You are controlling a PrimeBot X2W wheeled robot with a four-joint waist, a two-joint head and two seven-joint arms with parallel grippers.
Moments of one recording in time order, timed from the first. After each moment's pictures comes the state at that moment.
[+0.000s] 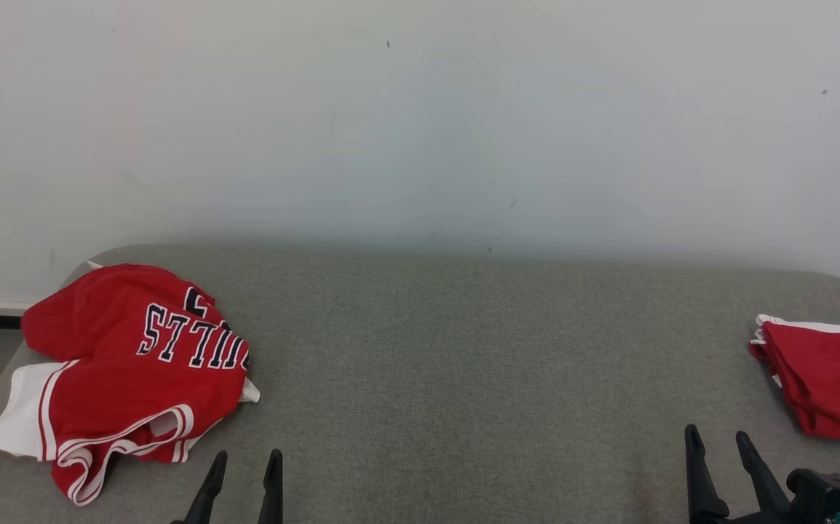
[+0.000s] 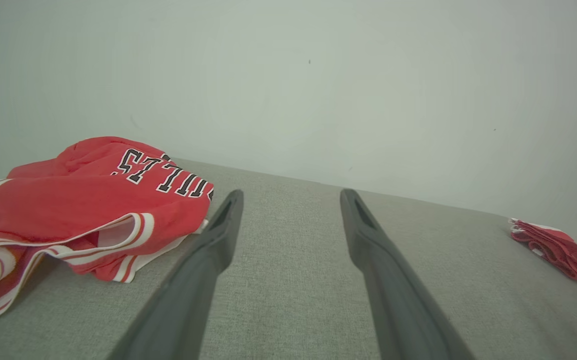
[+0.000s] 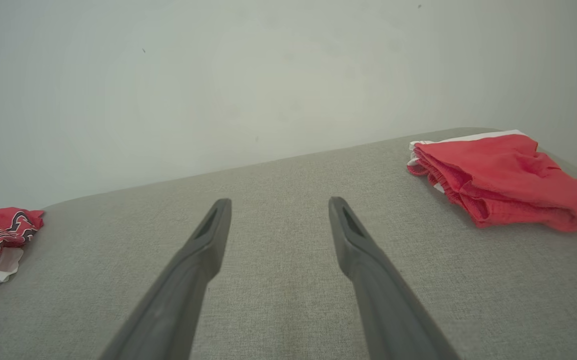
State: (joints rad) left arm 0.07 0.08 -0.13 0.18 -0.31 -0.13 -0.26; right arm 0.04 -0.05 -0.11 0.24 0.26 0.13 -0.10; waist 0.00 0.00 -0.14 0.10
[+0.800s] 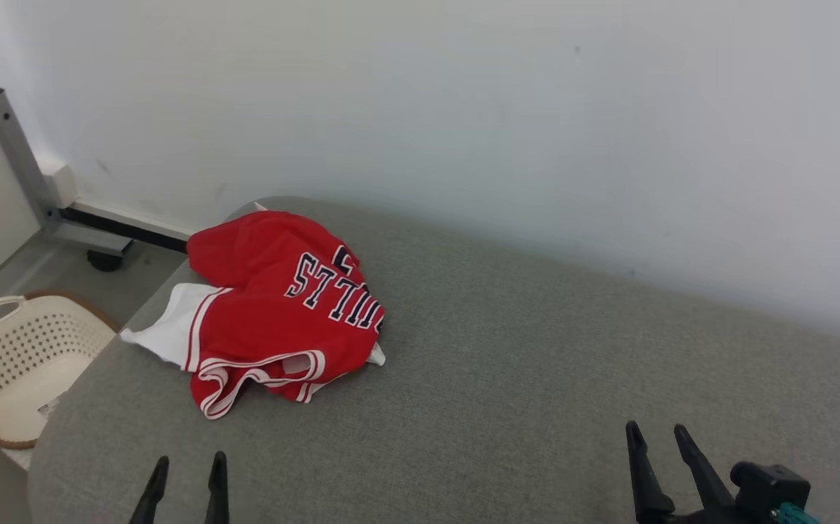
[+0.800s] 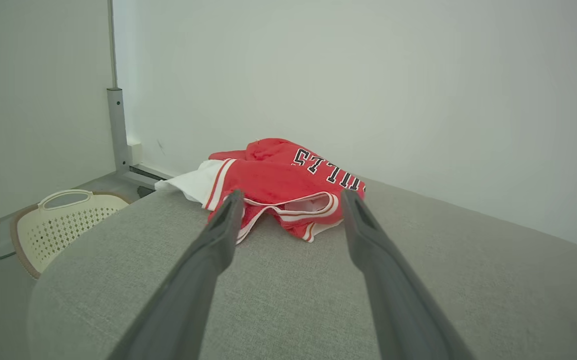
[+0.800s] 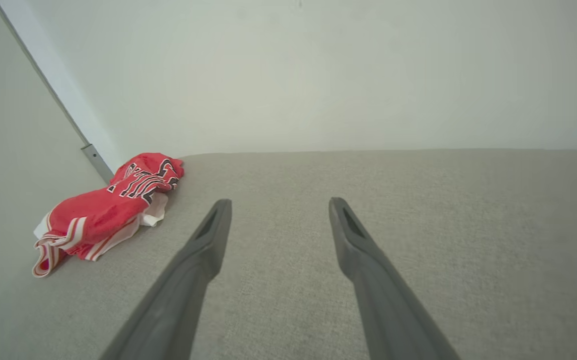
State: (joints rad) left arm 0.08 0.11 -0.04 0.18 -0.28 -0.13 -0.26; right arm 0.02 -0.05 0.03 0.30 0.33 0.13 -0.14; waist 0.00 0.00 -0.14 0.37
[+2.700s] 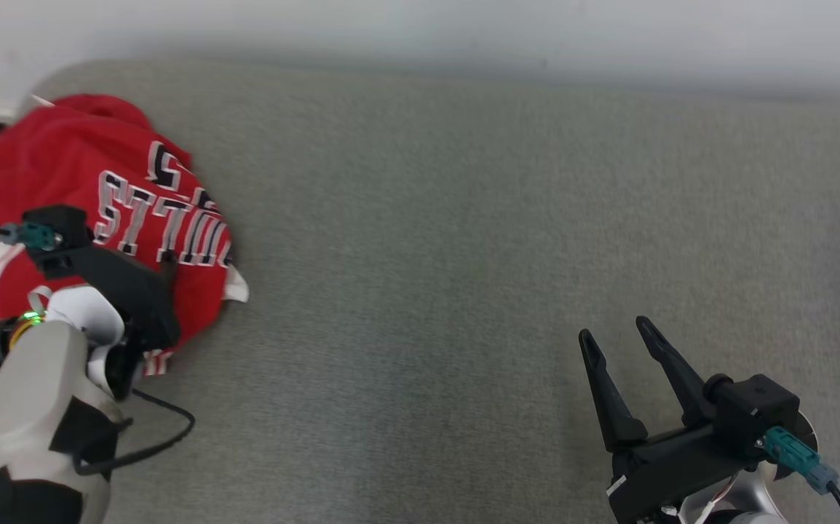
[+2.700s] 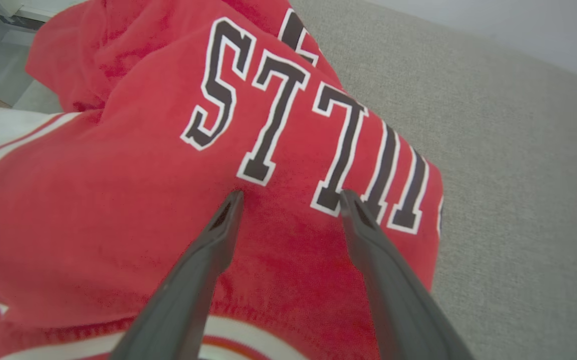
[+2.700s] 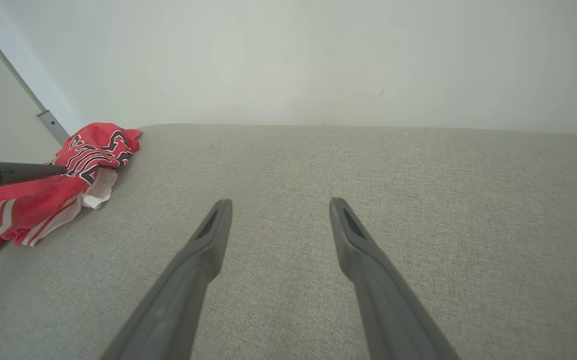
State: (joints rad) left arm -0.85 0.24 -0.13 1.00 -0.48 -0.12 0.24; right arm -0.04 -0.07 0.14 -0.12 0.18 0.13 0.10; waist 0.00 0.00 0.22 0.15
